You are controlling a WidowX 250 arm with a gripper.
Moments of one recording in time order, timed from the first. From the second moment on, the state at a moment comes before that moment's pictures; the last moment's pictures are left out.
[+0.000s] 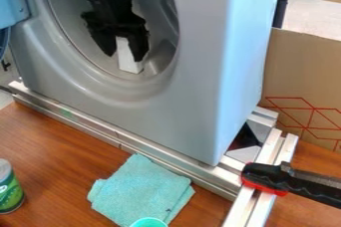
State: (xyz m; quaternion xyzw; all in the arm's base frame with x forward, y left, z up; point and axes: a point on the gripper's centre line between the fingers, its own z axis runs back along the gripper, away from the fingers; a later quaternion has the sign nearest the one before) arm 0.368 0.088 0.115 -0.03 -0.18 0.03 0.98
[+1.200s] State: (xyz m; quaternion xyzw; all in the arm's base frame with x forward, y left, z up) arm 0.241 0.087 0.131 0.01 -0.10 0.06 0.99
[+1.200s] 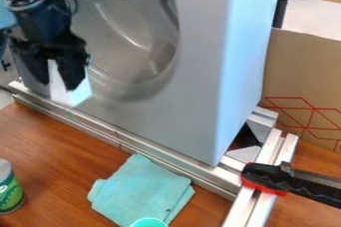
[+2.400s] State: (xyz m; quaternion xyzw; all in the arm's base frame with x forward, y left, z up) arm 0.143 0.054 0.040 0.03 -0.05 -0.10 0.99
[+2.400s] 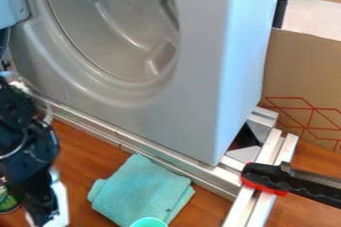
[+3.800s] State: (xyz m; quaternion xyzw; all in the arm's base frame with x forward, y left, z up) arm 0.159 0.075 0.004 -0.02 -0.06 -0.10 0.99
